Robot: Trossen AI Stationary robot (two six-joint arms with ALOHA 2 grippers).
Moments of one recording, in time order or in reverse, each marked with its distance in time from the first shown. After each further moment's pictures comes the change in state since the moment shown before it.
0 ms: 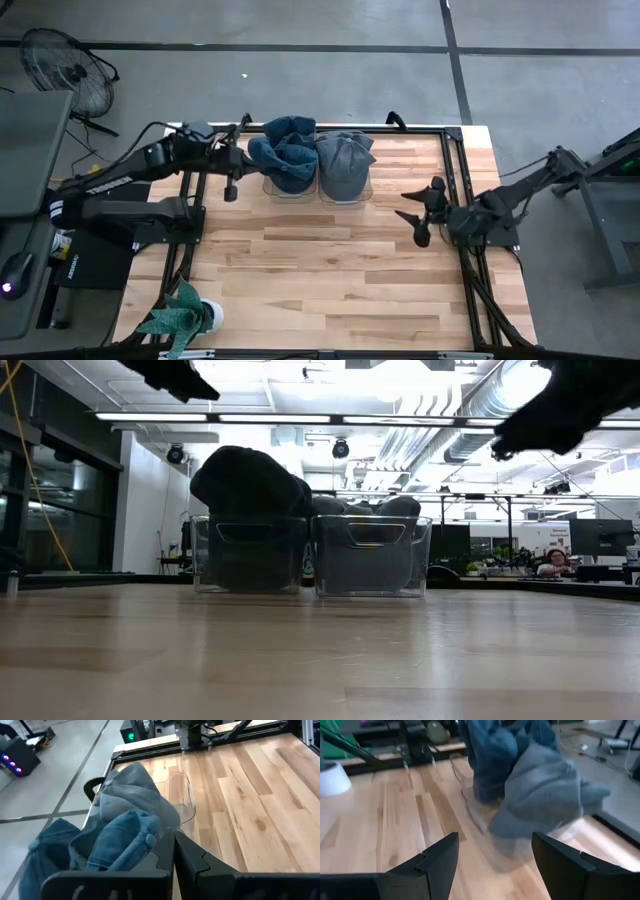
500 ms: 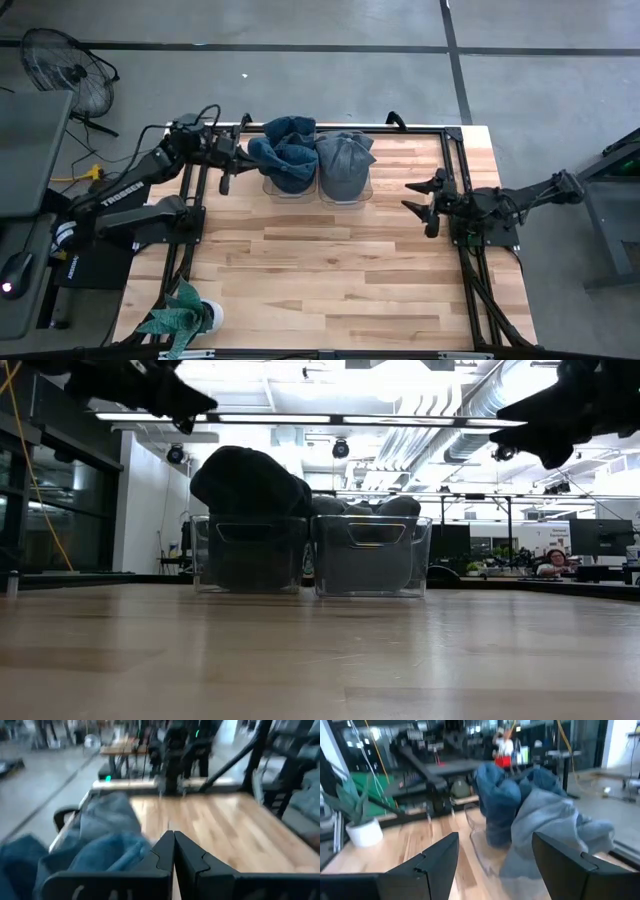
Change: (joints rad) left arm 0.343 -0.055 -0.259 0.384 0.553 -0.135; right arm -0.208 -0.388 -0.261 0.346 -0.256 -0.263
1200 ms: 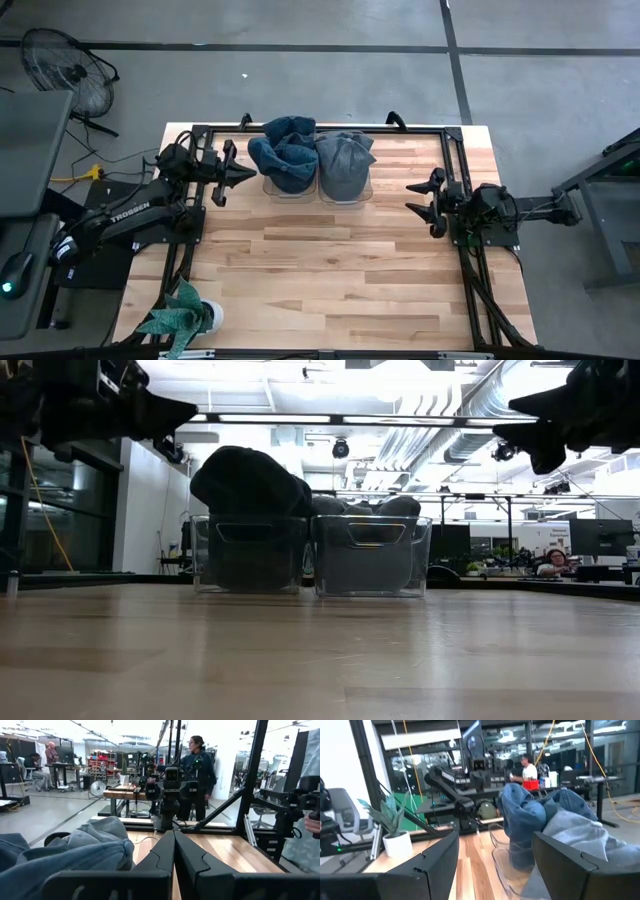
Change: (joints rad) left arm 0.023 -0.178 -0.444 0.702 0.023 -0.389; right arm -0.204 -0.198 -0.126 0.101 -0.353 -0.054
